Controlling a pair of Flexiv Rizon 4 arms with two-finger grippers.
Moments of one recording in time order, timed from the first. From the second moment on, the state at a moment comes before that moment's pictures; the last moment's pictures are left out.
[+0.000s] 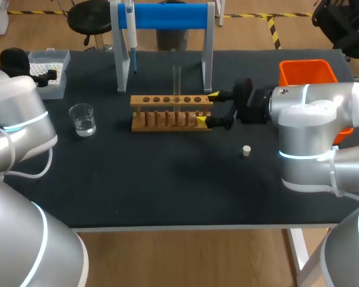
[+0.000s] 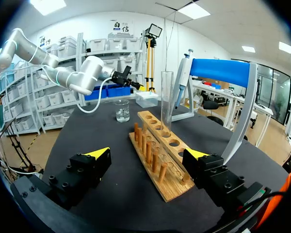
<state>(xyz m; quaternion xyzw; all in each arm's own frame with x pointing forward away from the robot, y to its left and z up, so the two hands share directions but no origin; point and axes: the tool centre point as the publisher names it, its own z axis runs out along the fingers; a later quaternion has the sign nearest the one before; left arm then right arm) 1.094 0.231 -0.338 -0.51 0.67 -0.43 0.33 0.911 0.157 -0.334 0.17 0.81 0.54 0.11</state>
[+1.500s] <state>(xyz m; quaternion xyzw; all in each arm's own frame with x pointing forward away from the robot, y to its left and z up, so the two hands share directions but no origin) 1.126 0.232 -0.350 -0.52 0.67 -0.42 0.32 0.911 0.157 -0.334 0.17 0.81 0.54 0.11</state>
